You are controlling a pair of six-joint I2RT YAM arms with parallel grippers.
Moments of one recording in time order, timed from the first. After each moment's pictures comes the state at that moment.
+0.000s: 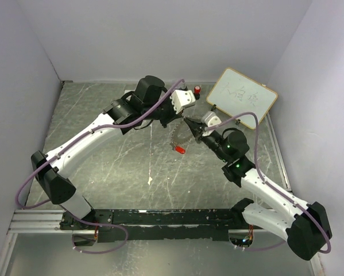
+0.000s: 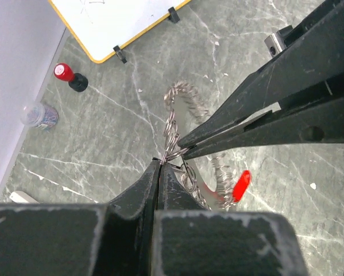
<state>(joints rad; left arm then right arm) -0.83 1.62 1.72 -0.60 0.23 0.42 0.60 0.97 0.60 0.53 -0.21 -0.28</state>
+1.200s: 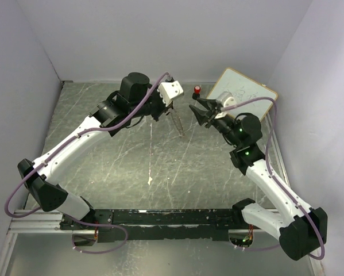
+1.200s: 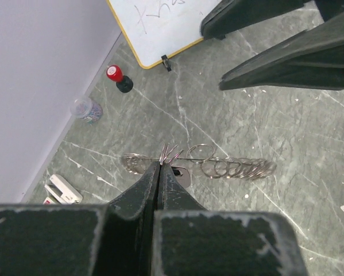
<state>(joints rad) -0.78 1.50 1.64 -0.49 0.16 0.37 0.41 0.98 0.74 0.55 -0.36 -0.08</state>
